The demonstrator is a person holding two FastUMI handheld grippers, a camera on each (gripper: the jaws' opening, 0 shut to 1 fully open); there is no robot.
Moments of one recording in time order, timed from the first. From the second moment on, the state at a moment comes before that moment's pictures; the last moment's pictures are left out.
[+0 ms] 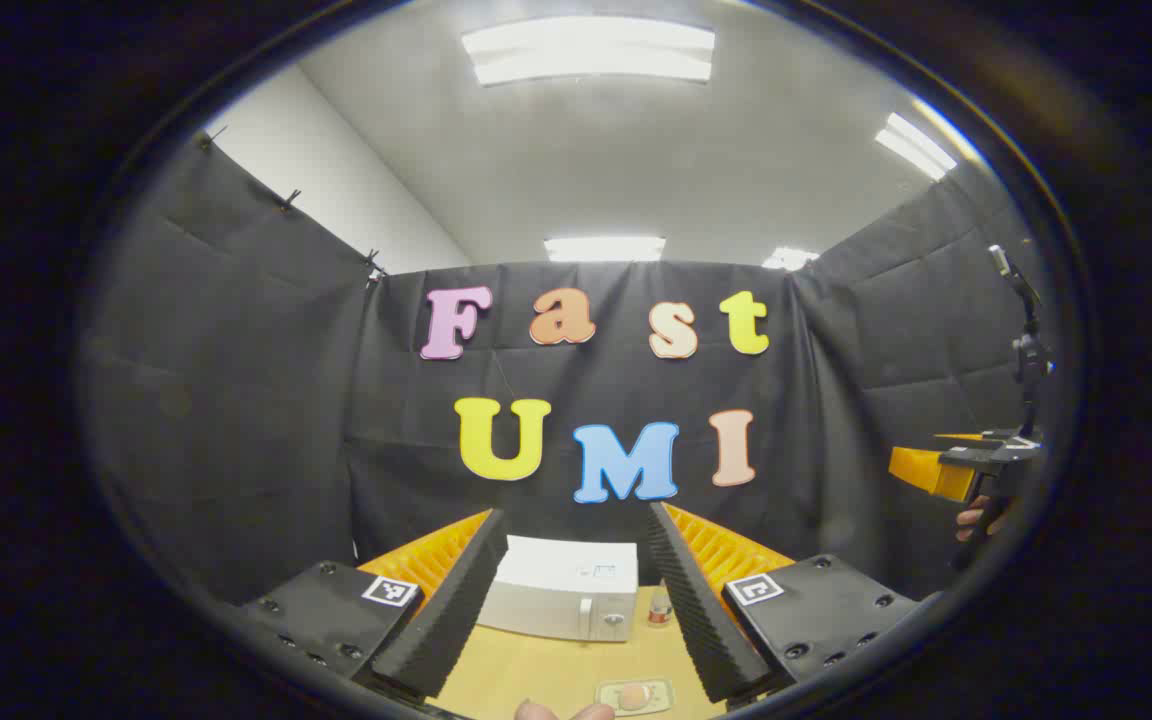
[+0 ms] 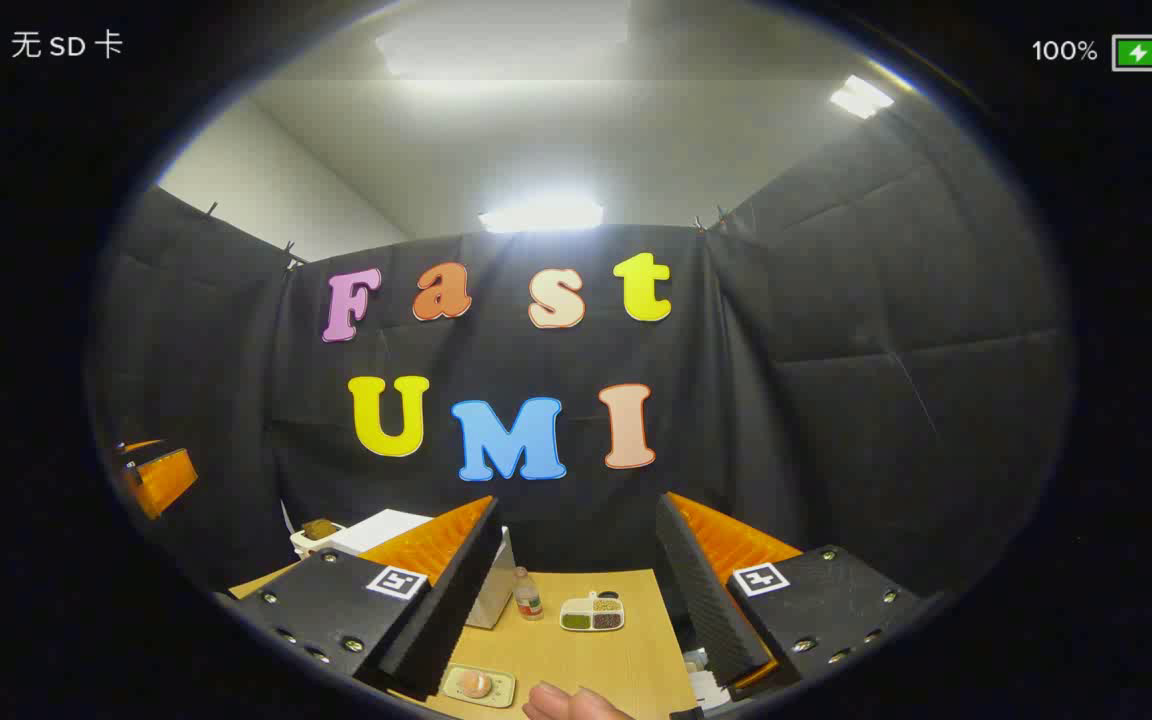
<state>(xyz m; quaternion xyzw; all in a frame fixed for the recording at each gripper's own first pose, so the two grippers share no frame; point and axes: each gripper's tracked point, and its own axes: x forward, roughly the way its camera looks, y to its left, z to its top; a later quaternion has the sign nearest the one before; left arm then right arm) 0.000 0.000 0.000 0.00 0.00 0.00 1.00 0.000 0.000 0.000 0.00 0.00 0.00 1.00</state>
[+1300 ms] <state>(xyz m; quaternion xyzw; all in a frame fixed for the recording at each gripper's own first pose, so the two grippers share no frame) 0.041 -0.062 -0.059 -0.01 0.05 0.02 1.00 0.047 -0.041 -0.046 0.02 0.03 0.04 1.00</state>
